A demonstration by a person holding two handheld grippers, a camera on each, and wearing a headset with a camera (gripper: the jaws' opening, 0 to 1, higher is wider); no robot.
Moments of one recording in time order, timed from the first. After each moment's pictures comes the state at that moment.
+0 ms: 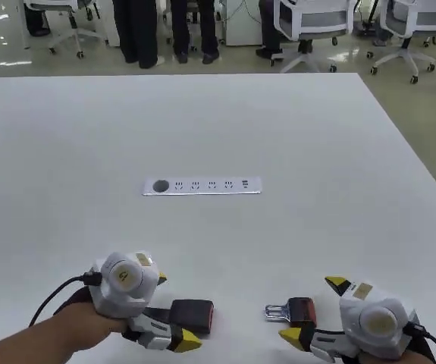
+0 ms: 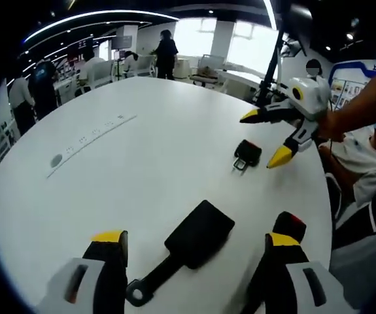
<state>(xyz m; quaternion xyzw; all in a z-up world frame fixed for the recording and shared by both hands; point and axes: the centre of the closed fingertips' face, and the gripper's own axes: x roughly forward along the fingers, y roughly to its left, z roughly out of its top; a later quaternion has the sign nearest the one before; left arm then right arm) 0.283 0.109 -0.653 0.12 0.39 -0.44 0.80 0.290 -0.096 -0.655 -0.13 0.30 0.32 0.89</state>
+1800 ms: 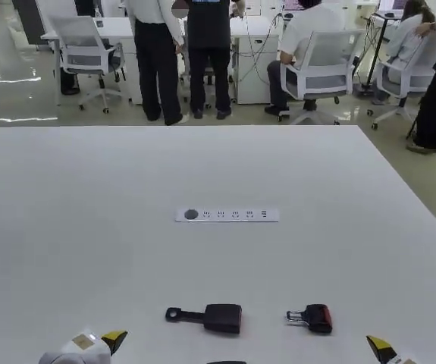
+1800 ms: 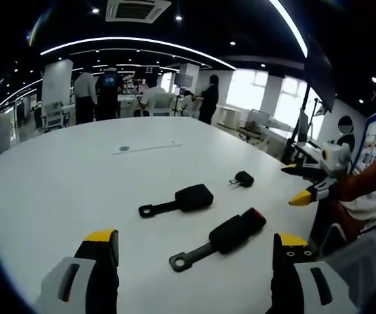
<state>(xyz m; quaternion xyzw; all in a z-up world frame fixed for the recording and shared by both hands) 0.153 0.197 -0.586 -0.01 0.28 -0.31 0.91 0.161 -0.075 -0.606 -0.07 0.24 0.25 0.93</state>
